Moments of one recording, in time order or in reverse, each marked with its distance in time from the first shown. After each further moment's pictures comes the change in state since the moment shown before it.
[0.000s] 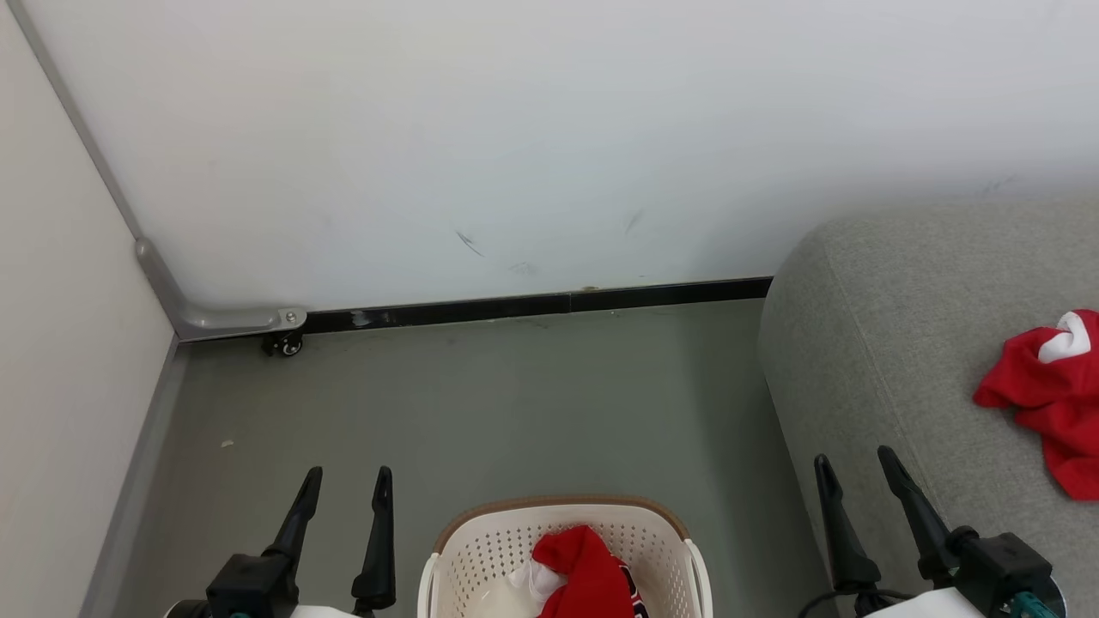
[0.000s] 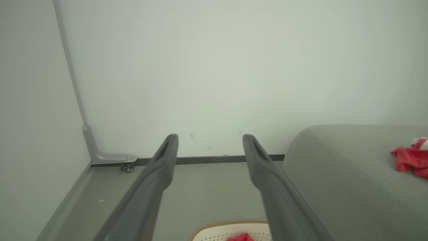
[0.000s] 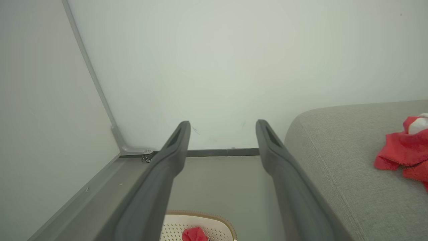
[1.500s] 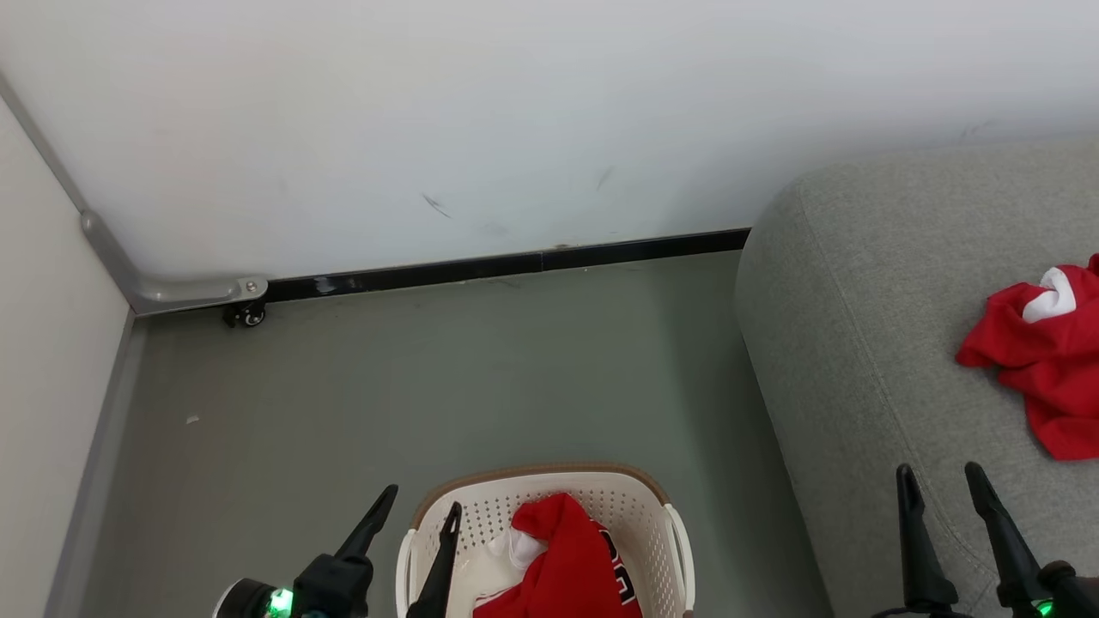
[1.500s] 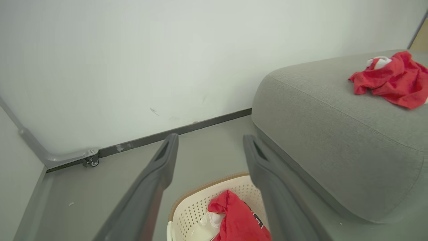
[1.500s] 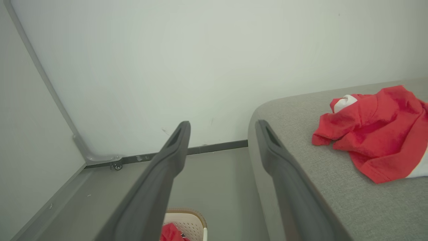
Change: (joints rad) left arm -0.036 0.035 -0.097 0.114 0.116 -0.046 0.000; right arm 0.131 0.020 -0.131 -0.166 -0.004 0.000 0.014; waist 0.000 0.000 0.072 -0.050
